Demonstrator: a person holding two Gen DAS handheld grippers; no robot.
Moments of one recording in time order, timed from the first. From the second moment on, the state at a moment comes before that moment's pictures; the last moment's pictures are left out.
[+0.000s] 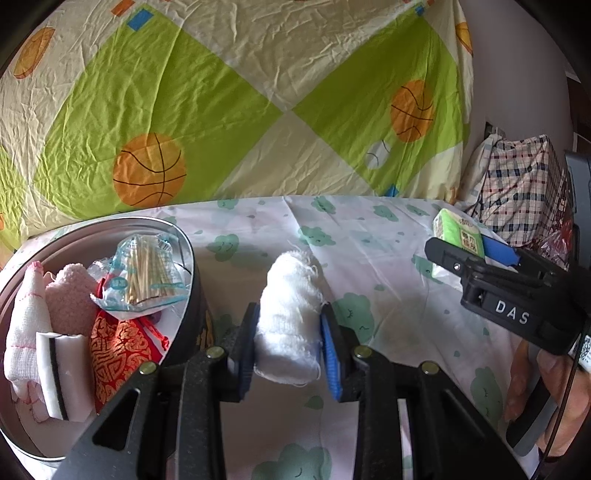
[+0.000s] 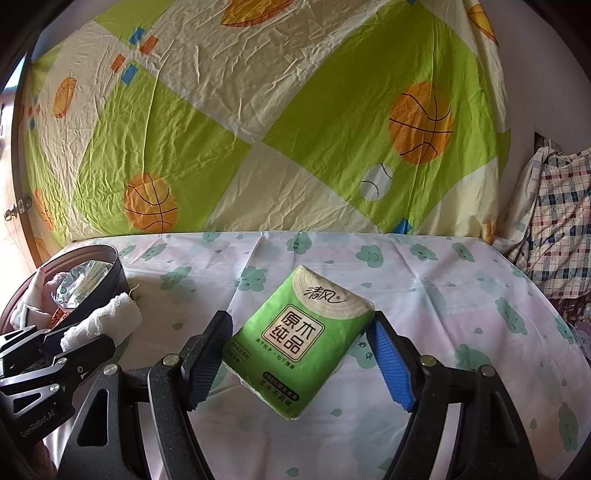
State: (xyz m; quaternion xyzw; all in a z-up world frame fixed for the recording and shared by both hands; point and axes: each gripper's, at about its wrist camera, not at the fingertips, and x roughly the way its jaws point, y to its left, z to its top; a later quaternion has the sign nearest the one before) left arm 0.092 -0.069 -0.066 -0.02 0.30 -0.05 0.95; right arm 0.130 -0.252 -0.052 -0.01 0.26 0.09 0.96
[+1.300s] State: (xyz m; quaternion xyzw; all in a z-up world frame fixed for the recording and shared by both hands) left arm 0.036 -0.053 -0.055 -0.02 0.25 -0.04 0.97; right arm 0.091 -0.218 -0.049 -0.03 0.25 0.13 0.96
